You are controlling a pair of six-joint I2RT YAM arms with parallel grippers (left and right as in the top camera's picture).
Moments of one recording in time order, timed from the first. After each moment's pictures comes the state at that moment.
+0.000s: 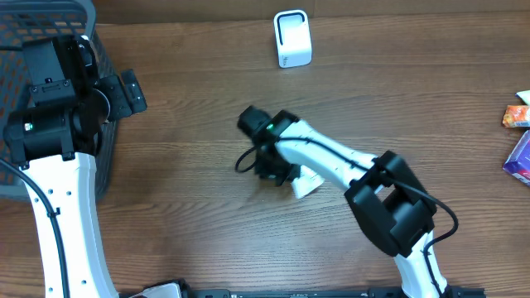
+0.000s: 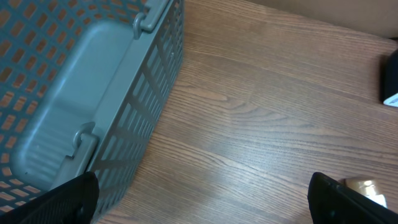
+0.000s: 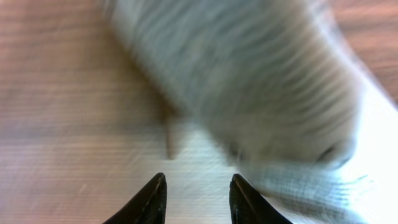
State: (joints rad) left arm 0.20 1.43 1.69 -1.13 -0.10 -0.13; right arm 0.76 2.17 1.63 -1.01 -0.04 0.87
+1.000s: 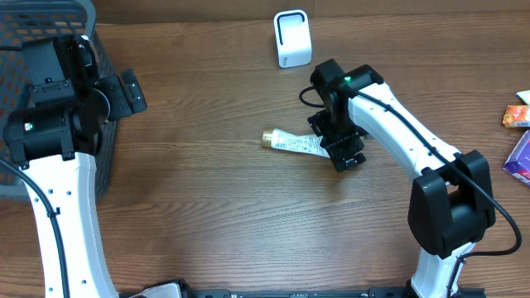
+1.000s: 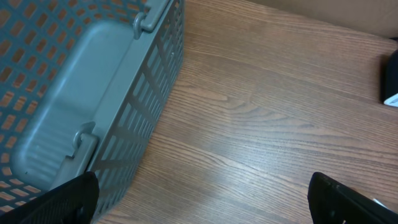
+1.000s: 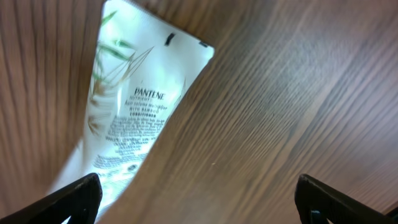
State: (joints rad) left arm 0.20 1.43 1.69 -1.13 -0.10 -0.13; right arm 0.45 1.99 1.63 -1.26 -0.10 1.64
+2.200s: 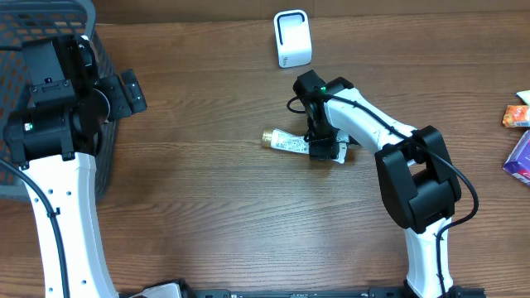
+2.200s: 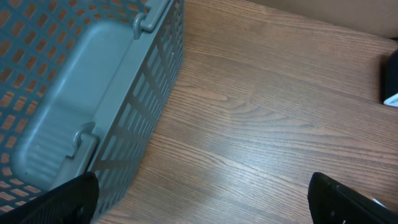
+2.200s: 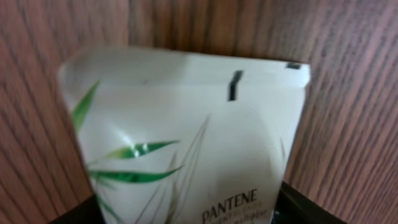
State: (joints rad) left arm 0.20 1.43 1.69 -1.13 -0.10 -0.13; right arm 0.48 2.19 1.63 -1.02 0.02 2.02
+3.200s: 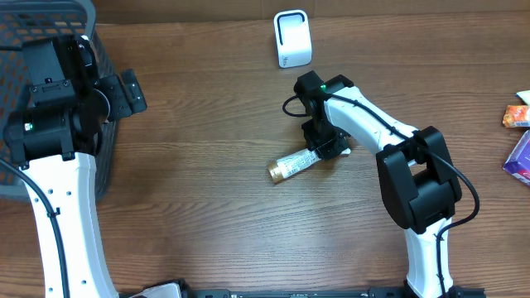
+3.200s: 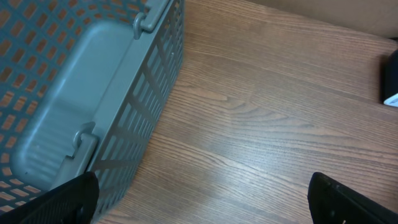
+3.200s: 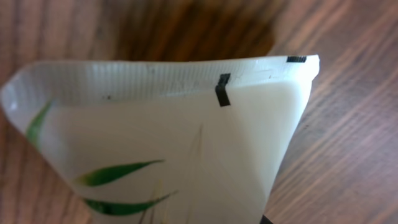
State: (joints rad) left arm 0.20 1.43 1.69 -1.13 -0.10 -0.13; right arm 0.48 2.19 1.65 -1.13 -0.02 1.51
